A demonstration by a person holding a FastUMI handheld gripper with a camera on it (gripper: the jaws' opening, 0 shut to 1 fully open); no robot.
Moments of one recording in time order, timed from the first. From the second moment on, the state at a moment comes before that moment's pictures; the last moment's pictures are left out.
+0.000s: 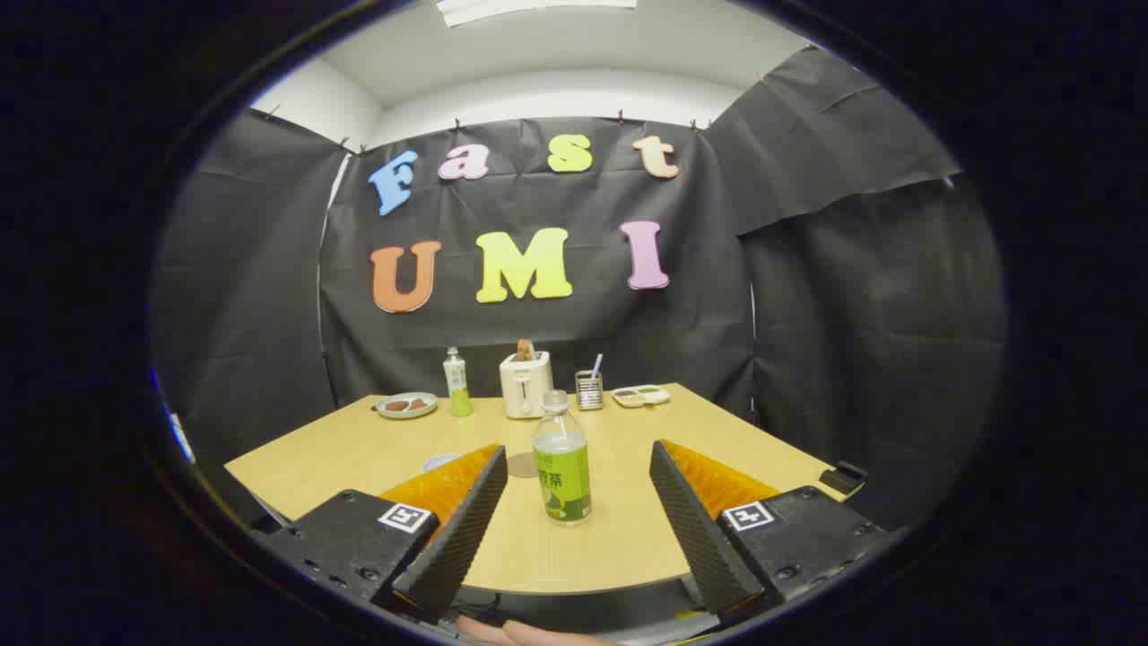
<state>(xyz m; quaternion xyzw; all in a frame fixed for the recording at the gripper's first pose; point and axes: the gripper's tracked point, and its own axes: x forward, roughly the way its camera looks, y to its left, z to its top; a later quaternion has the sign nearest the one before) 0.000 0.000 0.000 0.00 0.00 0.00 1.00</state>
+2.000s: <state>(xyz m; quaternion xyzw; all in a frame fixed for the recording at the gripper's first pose) 0.137 0.016 -0.062 -0.06 0.02 0.02 1.00</state>
